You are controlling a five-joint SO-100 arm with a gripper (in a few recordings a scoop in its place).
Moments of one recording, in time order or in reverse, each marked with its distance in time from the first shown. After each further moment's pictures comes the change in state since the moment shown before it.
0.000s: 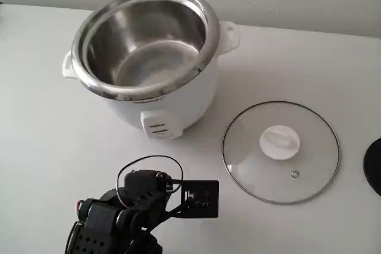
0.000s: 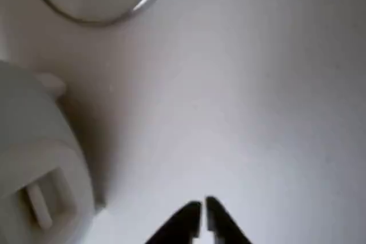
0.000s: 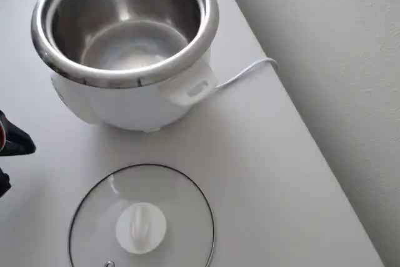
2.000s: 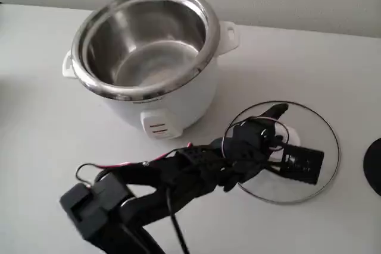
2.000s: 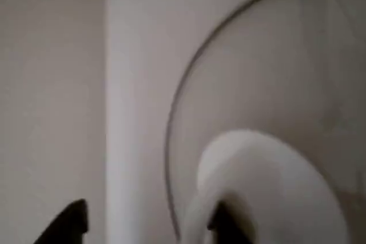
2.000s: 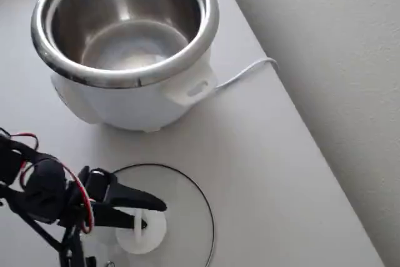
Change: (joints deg) arm 29.8 -101.4 -40.9 -85.0 -7.8
